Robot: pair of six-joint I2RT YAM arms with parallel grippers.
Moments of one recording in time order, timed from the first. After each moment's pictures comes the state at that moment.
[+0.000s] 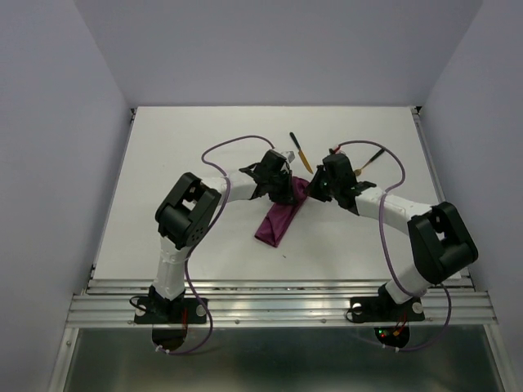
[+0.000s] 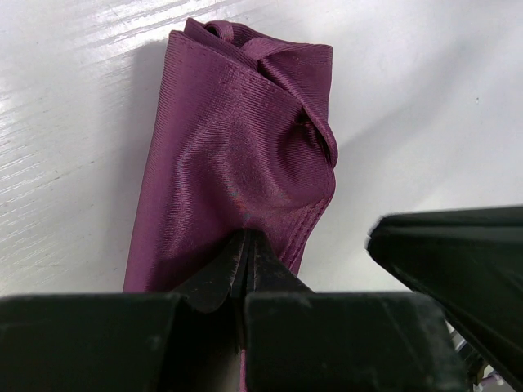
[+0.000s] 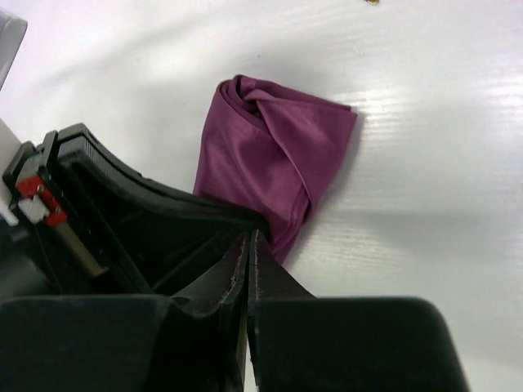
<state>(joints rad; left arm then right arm) -0.70 2.05 1.32 -0.11 0.27 -0.58 0.47 1.54 0.87 -0.02 0.01 0.75</state>
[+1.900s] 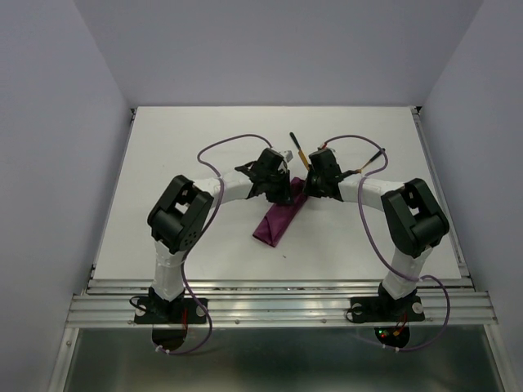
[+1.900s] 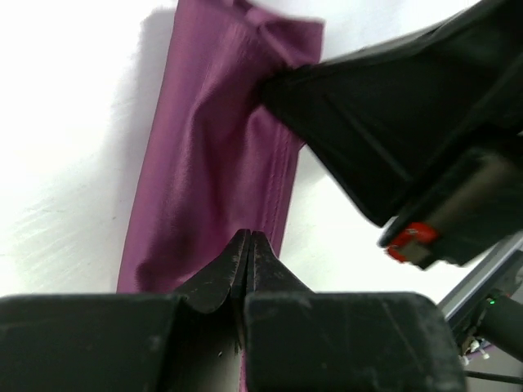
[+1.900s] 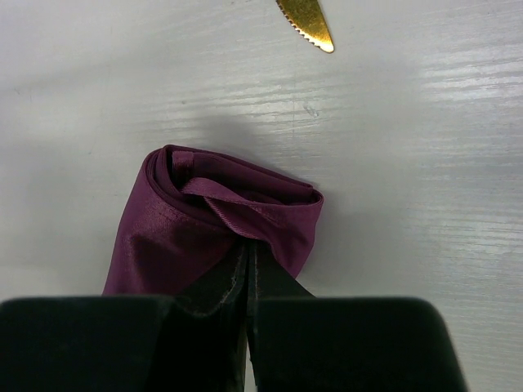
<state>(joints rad) -0.69 1.98 1.29 -0.18 0.28 -0.57 0.47 1.81 1.06 -0.10 0.12 0.64</state>
